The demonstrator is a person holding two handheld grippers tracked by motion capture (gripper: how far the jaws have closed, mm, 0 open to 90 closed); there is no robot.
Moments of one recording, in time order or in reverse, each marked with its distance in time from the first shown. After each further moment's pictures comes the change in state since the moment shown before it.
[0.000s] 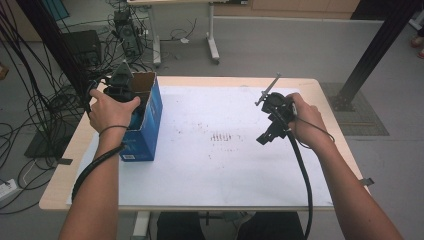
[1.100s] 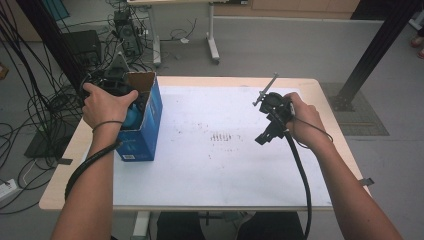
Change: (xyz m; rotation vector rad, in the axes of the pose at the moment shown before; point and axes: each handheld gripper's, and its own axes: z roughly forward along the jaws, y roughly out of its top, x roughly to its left) left arm 0.000 0.003 -0.032 0.014 -0.017 0.003; right arm 0.004 0.005 0.000 0.003 -0.009 -0.016
